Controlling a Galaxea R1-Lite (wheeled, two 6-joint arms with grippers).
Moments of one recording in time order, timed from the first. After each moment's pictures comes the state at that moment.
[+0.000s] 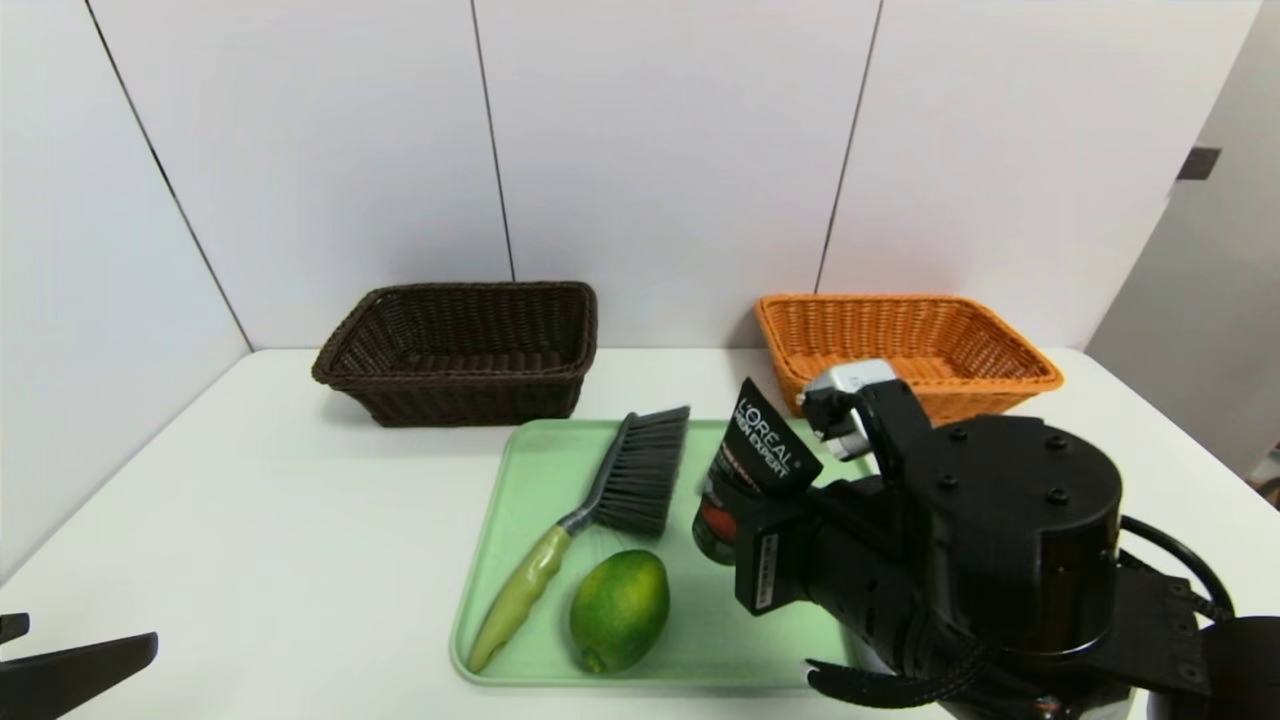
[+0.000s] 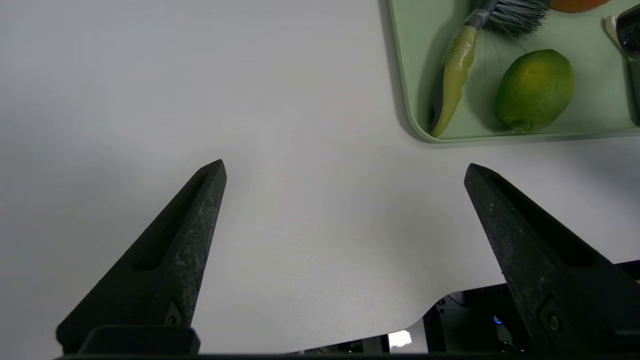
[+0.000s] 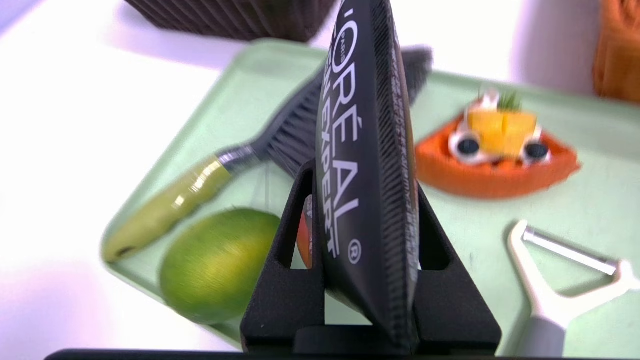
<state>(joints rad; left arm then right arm) -0.24 0.81 -0.87 0.64 -0.03 -0.25 0.95 1.64 -0.67 -0.66 -0.45 0.28</state>
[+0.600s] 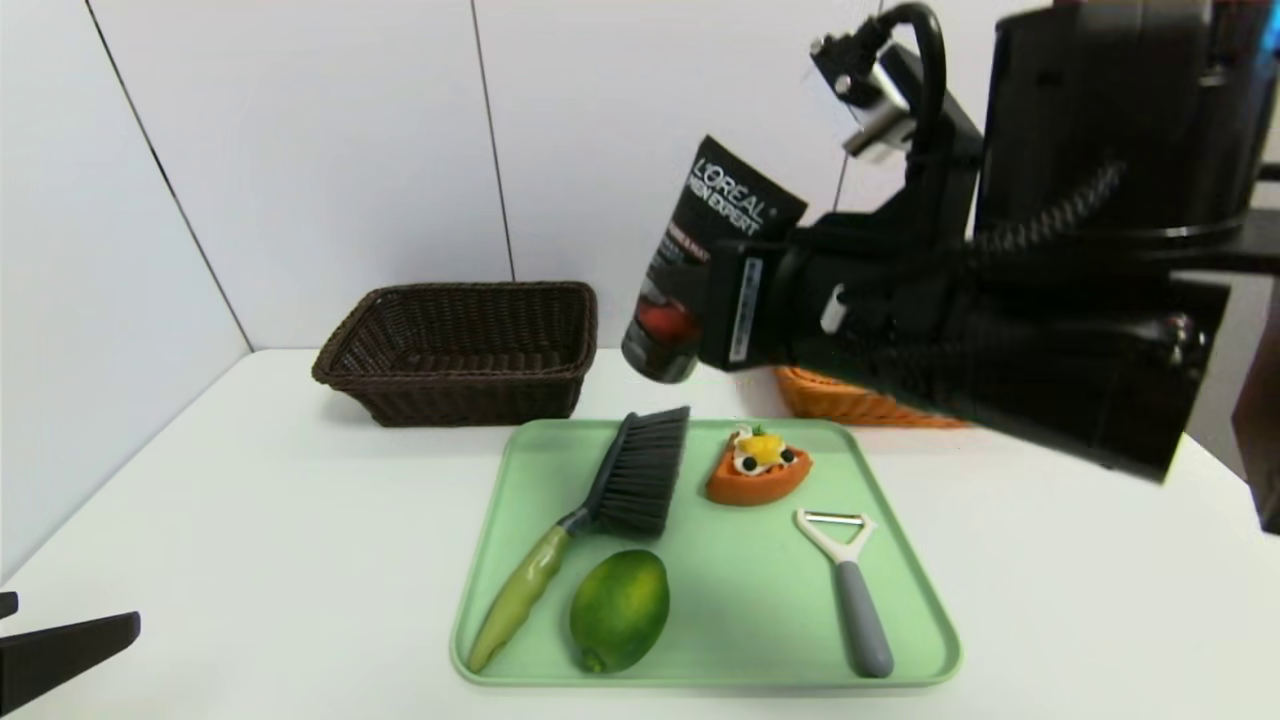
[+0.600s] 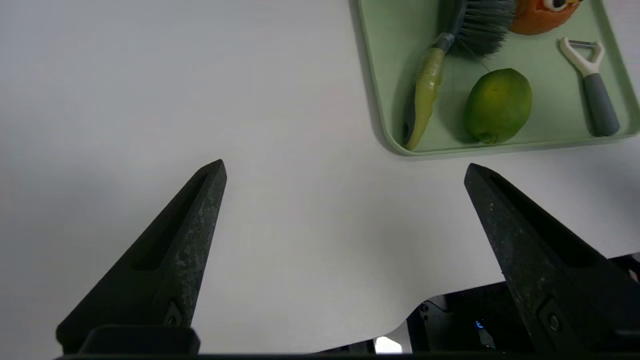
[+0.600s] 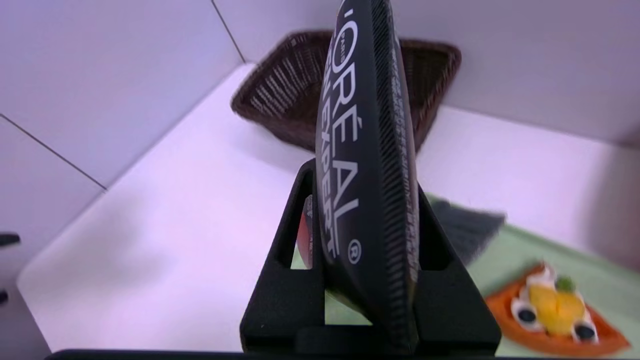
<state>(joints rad) -0.24 0.80 -0.92 0.64 -0.07 -0.26 0.88 1.63 -1.28 -0.23 -0.20 0.27</state>
